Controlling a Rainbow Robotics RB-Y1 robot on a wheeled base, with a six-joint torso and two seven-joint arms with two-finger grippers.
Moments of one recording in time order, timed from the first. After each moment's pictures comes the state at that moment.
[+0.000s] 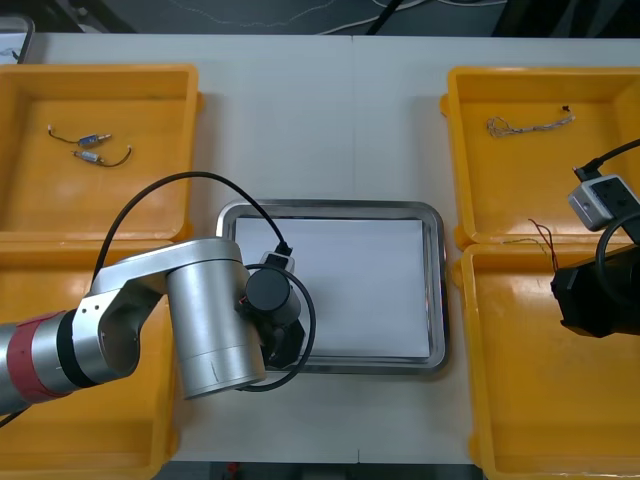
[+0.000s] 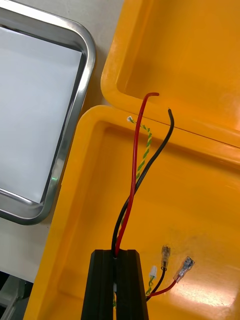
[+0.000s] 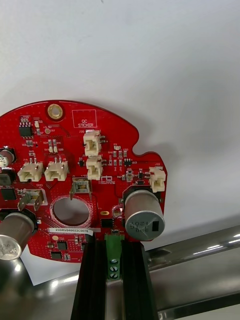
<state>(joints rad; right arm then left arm) -0.09 -0.62 -0.21 -2.57 -0.82 1.92 1.35 -0.65 0.65 -1.01 -2.07 0.50 1.58 -0.53</state>
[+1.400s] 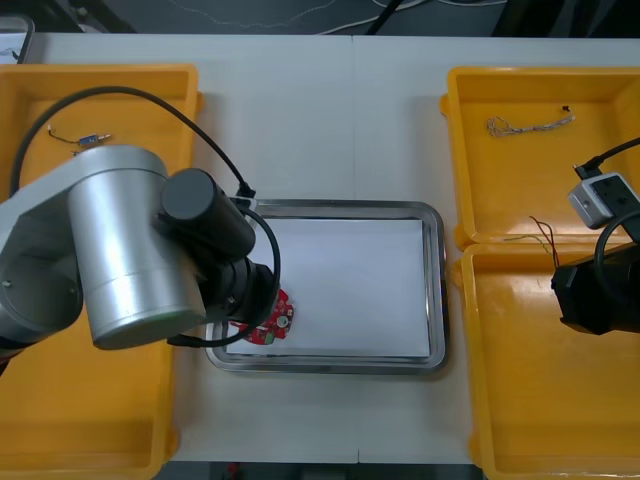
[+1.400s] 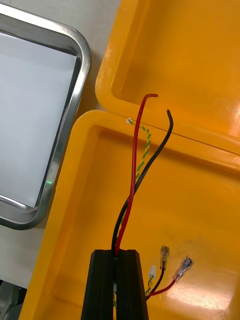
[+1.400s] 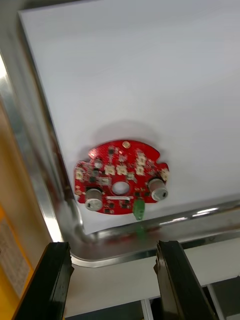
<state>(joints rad) -0.09 -0.60 -0.21 -2.57 -0.78 1.92 1.38 -0.65 0.72 -0.69 -2.28 0.69 1.79 -0.53</state>
